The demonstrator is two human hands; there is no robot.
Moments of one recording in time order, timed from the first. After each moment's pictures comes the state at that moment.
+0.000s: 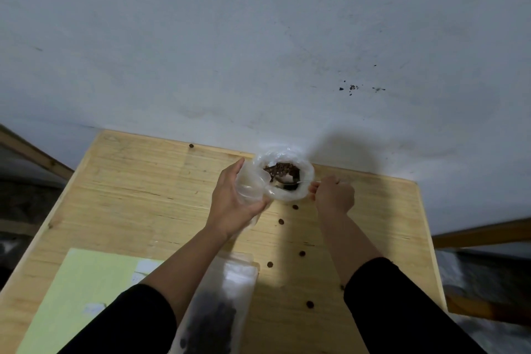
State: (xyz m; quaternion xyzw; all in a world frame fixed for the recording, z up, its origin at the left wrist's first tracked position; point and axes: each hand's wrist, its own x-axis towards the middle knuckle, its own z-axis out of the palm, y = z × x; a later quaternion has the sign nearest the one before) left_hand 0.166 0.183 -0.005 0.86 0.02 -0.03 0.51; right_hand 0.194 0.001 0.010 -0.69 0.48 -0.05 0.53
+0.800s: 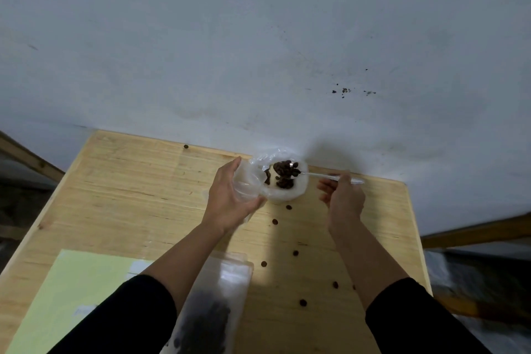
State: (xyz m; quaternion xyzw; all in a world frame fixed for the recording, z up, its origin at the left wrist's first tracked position) left_hand 0.172 0.182 -0.010 0.87 0.01 -0.03 0.50; right_hand 0.173 -0.016 0.035 -0.57 0.42 -0.11 0.69
